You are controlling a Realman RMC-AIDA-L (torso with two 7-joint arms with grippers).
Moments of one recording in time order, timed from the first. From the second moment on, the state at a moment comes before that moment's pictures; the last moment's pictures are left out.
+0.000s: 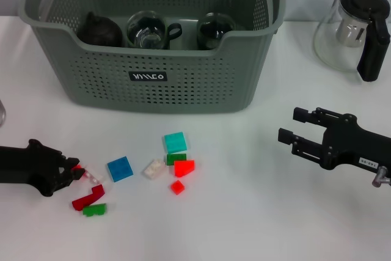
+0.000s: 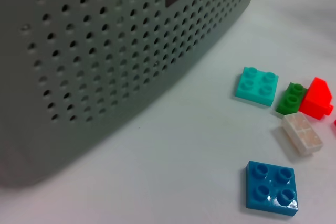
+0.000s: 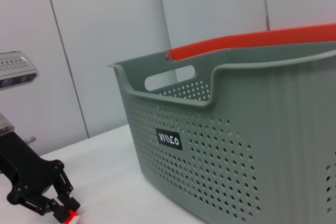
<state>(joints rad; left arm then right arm) -0.41 -2.17 0.59 1.04 2.56 1.48 -1.46 0.40 2.07 -0.87 -0.44 -1.65 -1.39 1.06</state>
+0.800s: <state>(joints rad) -0.60 -2.06 0.36 1.09 2.27 2.03 -1.60 0.40 2.08 -0.87 -0.44 -1.65 -1.39 1.05</state>
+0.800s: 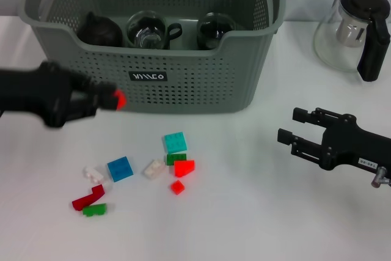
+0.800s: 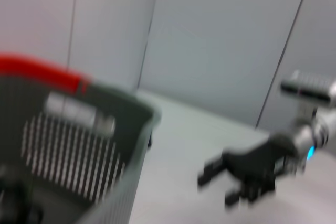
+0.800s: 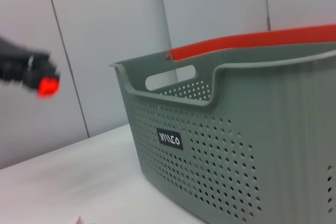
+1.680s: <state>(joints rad) -0.84 -2.08 1.00 1.06 2.46 1.07 -2.09 0.42 2.08 -0.87 -0.45 -1.64 -1.39 1.05</state>
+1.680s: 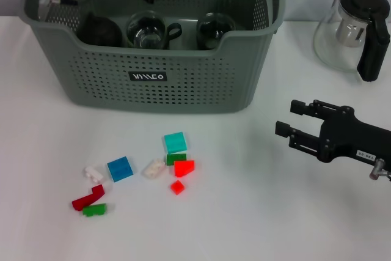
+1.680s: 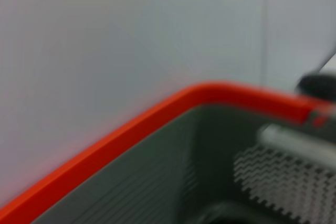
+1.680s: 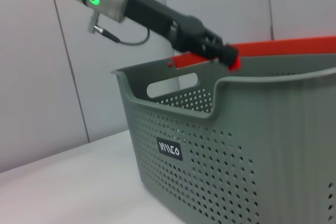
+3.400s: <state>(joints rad) -0.41 -2.15 0.47 1.07 2.03 1.88 -1.33 0.42 2.07 -0.84 -0.44 -1.65 -1.40 1.06</state>
